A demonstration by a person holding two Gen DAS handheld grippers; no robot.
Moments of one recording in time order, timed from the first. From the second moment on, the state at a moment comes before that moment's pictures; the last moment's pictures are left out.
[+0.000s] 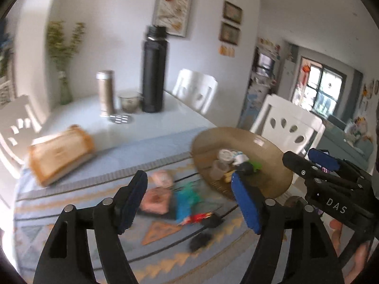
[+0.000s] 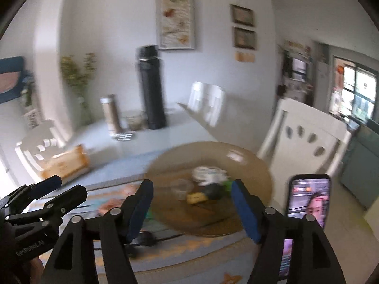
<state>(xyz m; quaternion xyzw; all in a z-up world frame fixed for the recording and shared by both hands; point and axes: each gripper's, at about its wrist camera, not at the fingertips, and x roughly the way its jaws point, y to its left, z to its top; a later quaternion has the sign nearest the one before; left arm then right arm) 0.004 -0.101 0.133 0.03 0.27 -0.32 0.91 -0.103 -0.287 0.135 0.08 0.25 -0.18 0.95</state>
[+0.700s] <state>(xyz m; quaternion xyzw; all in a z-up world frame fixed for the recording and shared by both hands) 0.002 0.031 0.011 0.05 0.36 -0.09 0.93 -0.049 -0.137 -0.012 -0.01 0.43 -0.06 0.90</state>
